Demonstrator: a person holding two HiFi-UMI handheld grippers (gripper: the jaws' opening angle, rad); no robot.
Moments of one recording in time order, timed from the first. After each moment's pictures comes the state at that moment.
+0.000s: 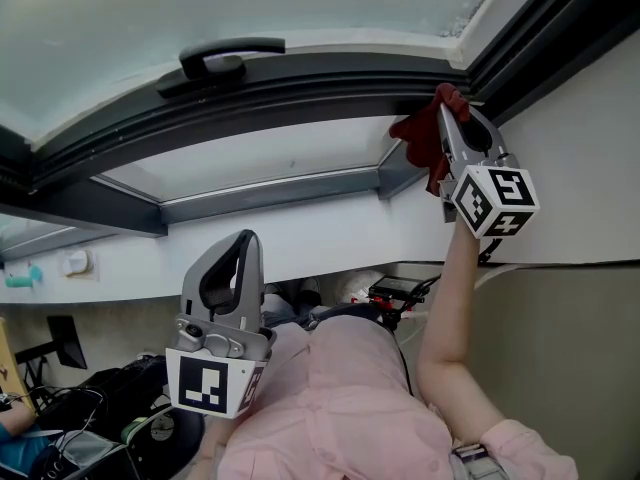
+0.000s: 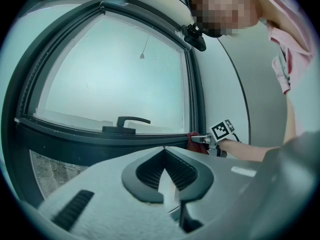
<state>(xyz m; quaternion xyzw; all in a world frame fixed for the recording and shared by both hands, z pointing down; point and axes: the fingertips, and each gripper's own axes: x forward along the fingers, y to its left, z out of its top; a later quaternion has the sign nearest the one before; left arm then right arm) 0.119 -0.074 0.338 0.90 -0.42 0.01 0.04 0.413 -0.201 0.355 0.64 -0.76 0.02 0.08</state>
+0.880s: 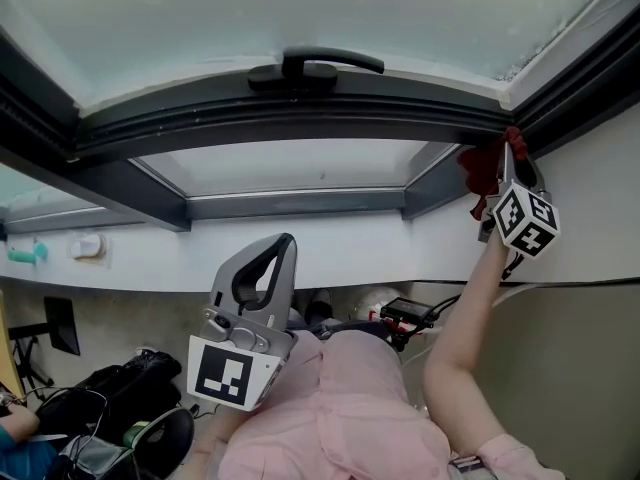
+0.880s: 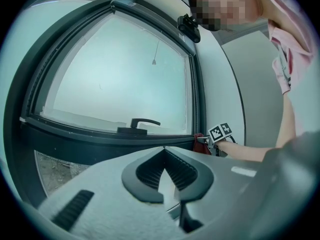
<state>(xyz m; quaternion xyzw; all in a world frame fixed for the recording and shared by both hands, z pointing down) 0.064 -0.074 0.336 0.91 -0.41 -0.01 0.07 0.458 -0.191 0.360 0.76 -0.64 0.03 0.10</state>
